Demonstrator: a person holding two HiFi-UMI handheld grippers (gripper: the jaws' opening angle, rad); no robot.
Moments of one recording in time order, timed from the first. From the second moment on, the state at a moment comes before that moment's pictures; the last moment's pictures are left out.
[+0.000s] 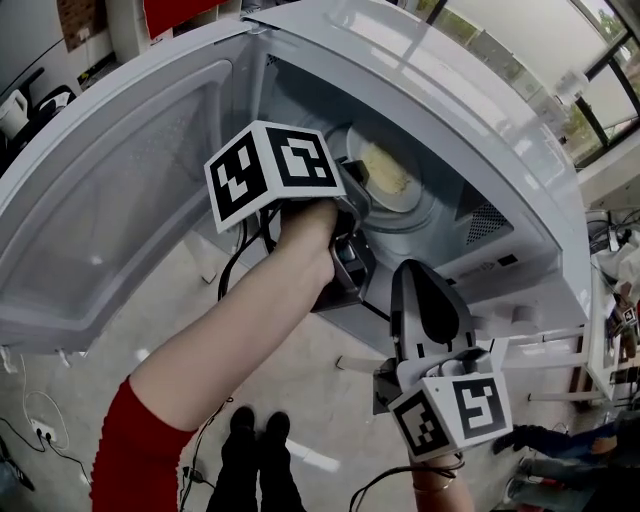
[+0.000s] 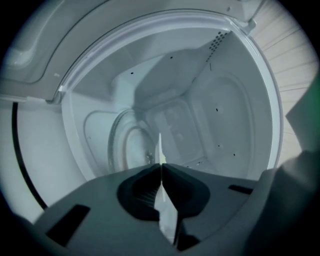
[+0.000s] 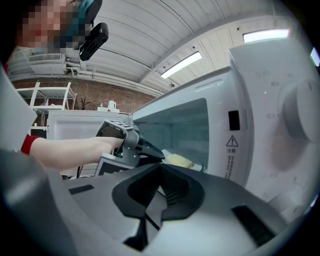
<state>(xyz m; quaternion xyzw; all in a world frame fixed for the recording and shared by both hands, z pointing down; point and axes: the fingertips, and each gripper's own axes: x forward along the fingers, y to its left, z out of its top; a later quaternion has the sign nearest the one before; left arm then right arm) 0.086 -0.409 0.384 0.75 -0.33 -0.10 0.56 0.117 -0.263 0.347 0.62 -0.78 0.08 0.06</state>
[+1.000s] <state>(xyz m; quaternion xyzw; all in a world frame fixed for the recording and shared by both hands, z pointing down) 0.079 -0.417 0.390 0.83 -0.43 0.11 0.34 0.119 -0.268 0.350 0.61 -0.79 0.08 0.08</state>
